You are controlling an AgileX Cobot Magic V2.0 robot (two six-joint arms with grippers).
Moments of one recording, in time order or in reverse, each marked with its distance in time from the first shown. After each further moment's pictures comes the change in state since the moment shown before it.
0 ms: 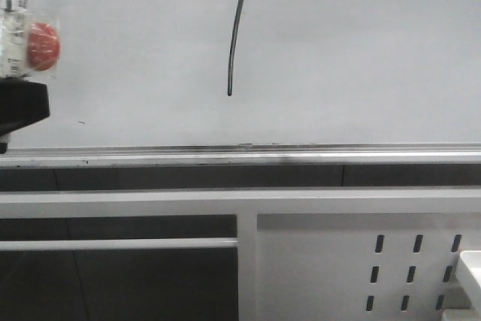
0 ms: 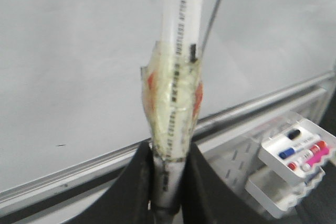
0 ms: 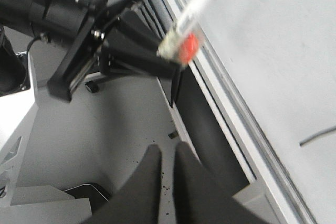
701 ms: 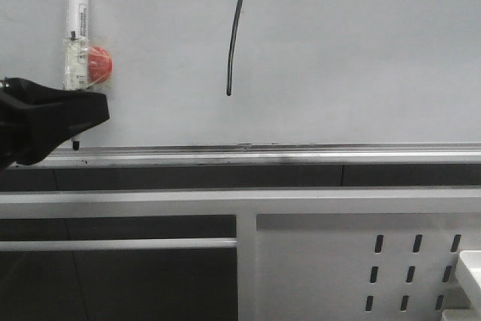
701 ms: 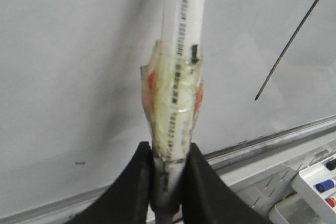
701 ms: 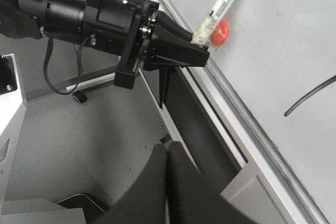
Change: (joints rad) left arm -0.004 0.377 -0.142 -0.106 -0.207 -0.017; right arm -0.007 -0.104 0.127 -0.002 -0.085 0.024
